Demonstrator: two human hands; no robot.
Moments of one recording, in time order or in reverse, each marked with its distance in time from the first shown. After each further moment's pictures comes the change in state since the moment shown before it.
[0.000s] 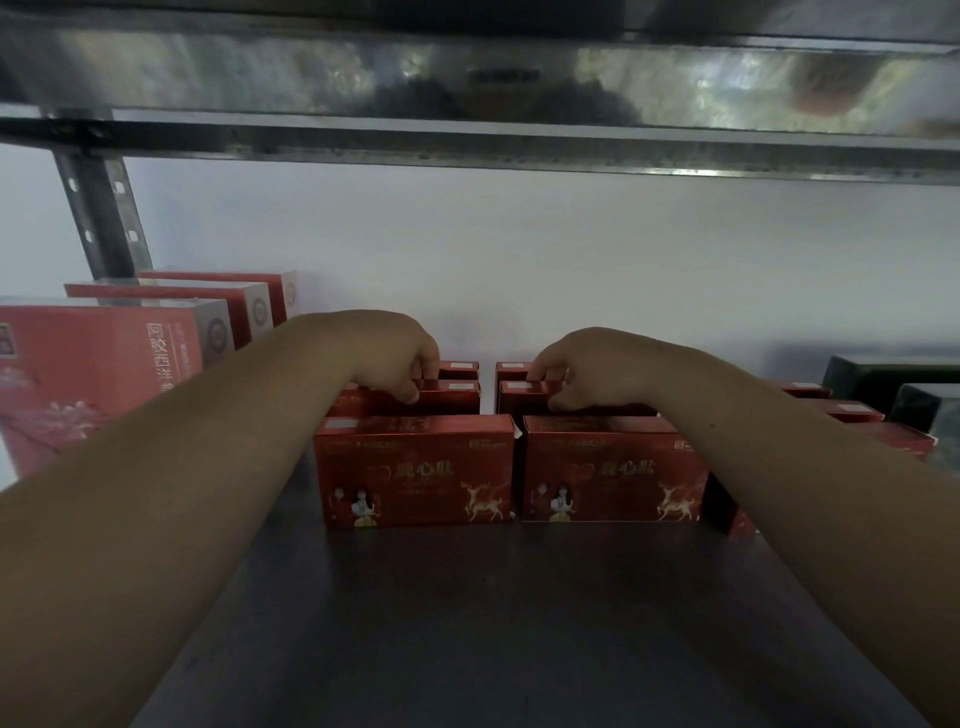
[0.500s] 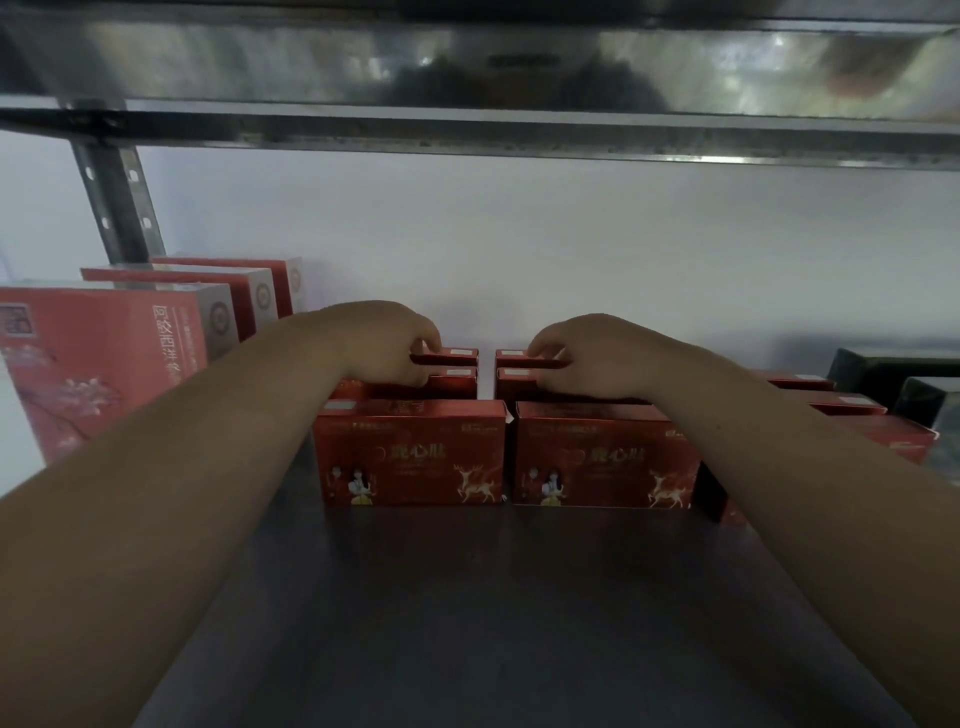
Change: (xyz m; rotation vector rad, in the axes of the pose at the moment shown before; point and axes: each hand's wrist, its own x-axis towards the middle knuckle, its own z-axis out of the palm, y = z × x) left_hand -0.023 0.017 0.002 0.036 0.097 -0.049; right_hand -0.012 -0.002 0.003 0.055 0.103 -0.018
